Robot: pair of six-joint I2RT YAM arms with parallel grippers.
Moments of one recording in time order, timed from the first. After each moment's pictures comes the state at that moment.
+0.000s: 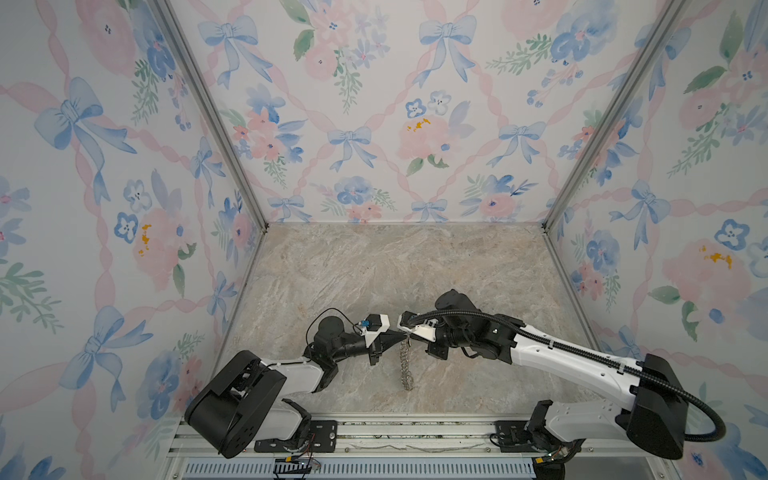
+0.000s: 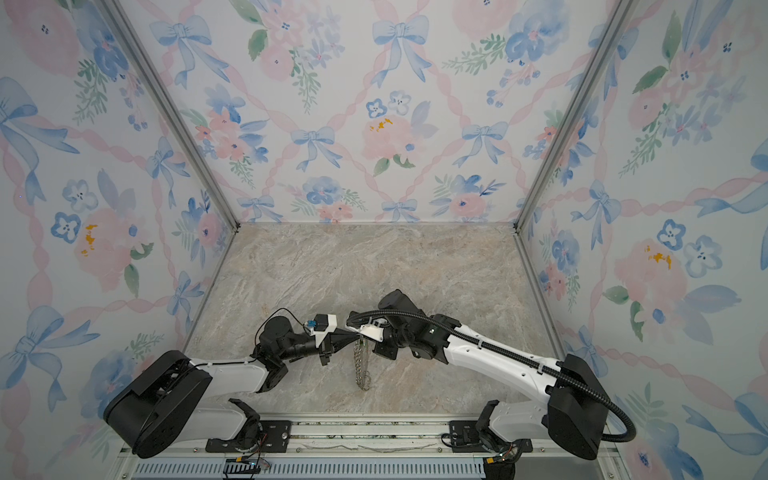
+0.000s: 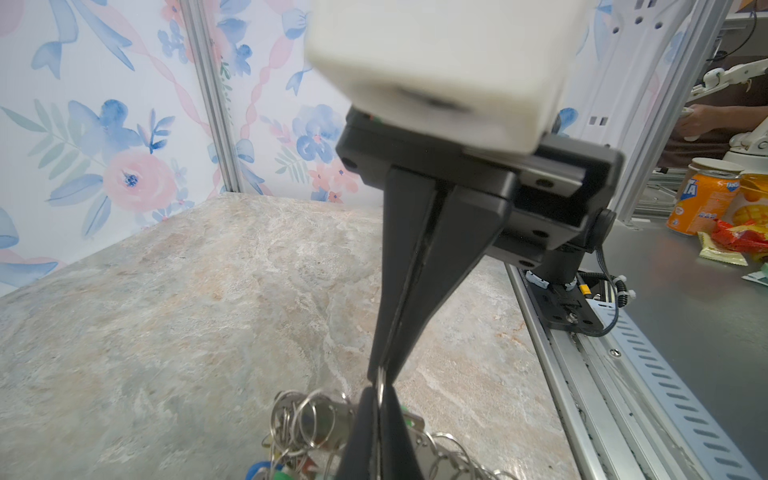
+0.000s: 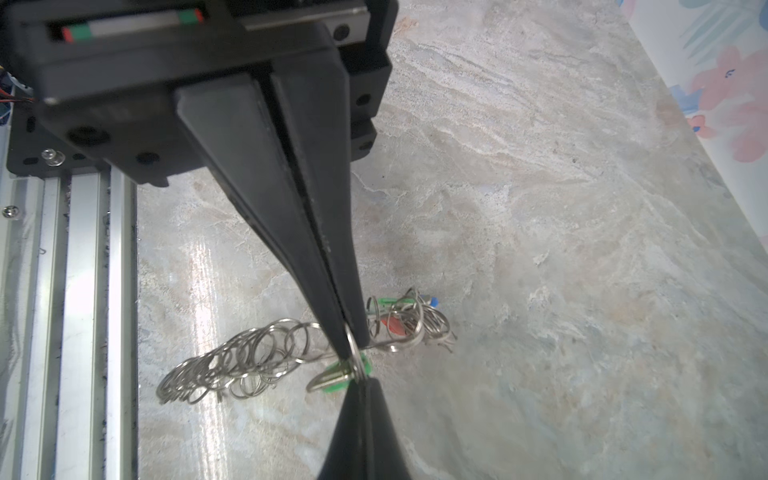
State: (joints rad) left arm -0.55 1.37 0.22 1.09 0.81 0.05; right arm 0.92 1.31 0.92 -0.39 -0.18 -0.42
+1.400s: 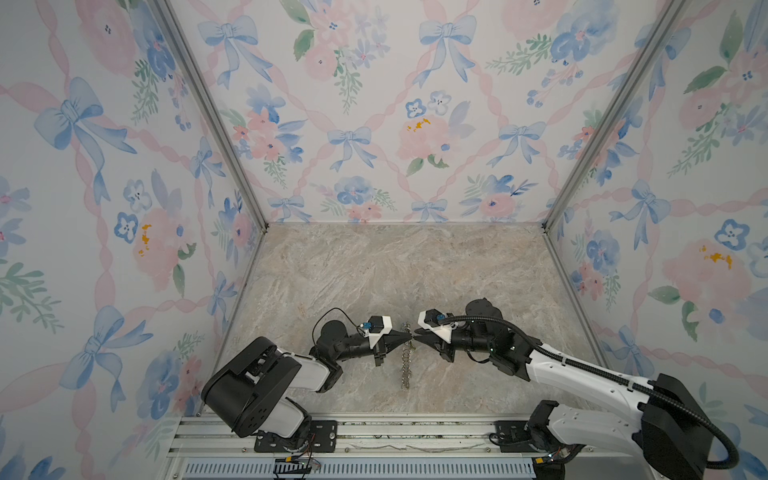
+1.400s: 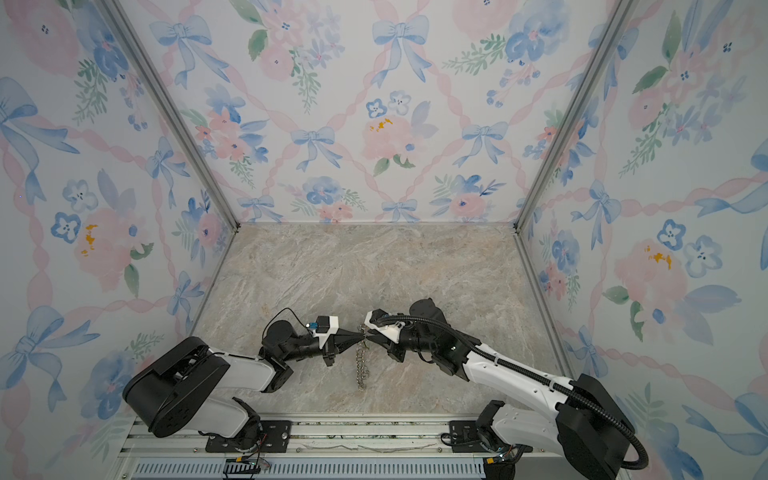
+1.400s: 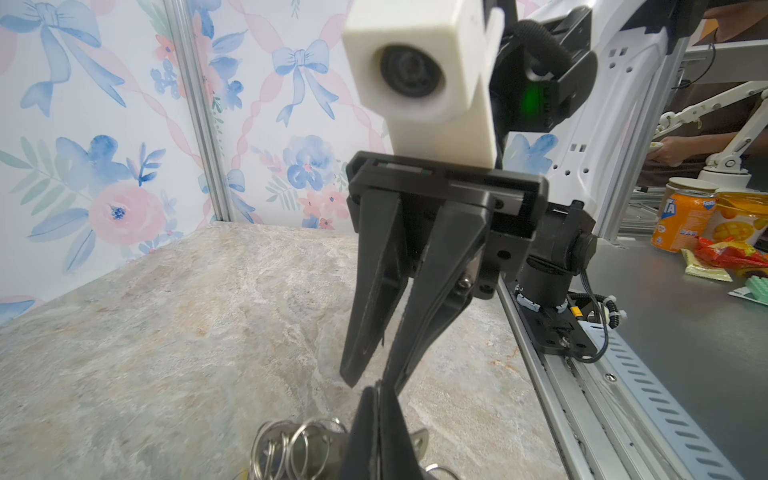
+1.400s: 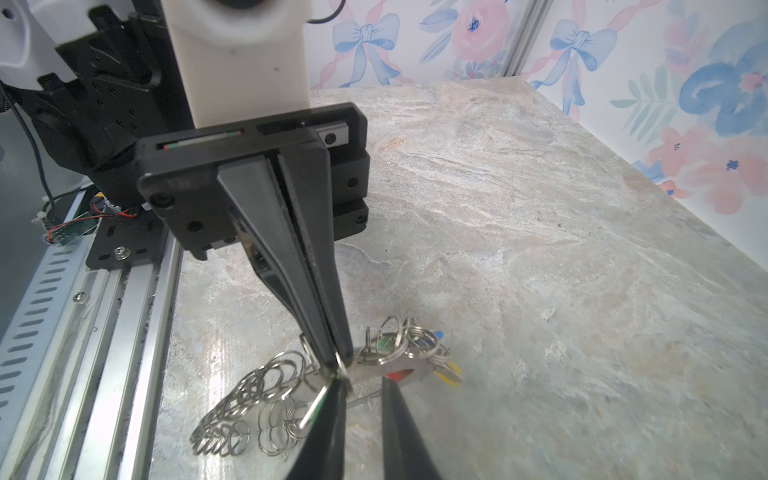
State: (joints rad) left arm -0.60 1.46 0.22 1.29 0.80 -0.01; right arm 0.79 1.16 0.60 0.09 -0.44 -0.30
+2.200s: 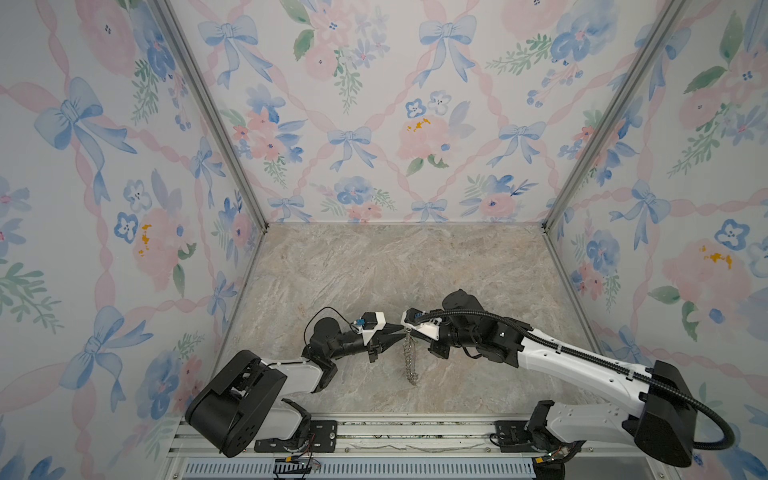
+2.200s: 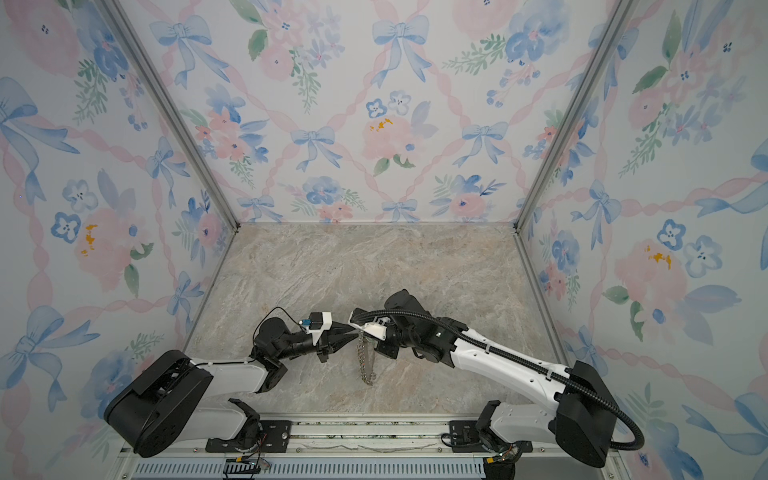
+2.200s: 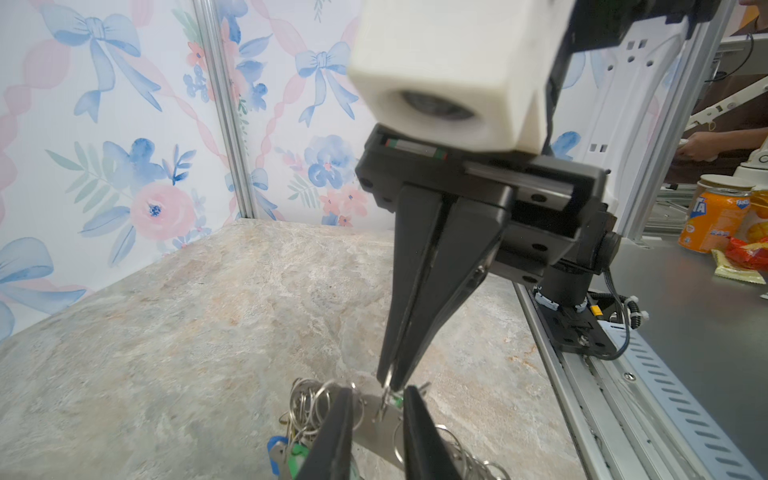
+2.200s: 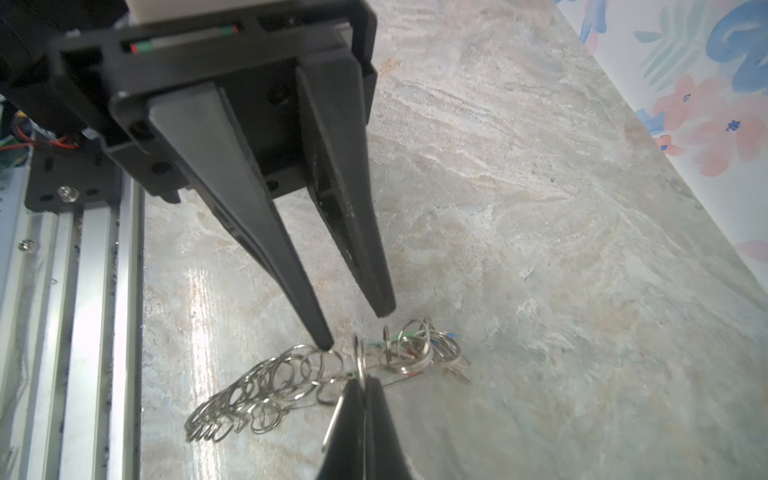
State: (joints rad) left arm -0.53 1.34 0.22 1.12 0.83 0.03; right arm 0.94 1.28 0.92 -0.38 -0.13 -0.41
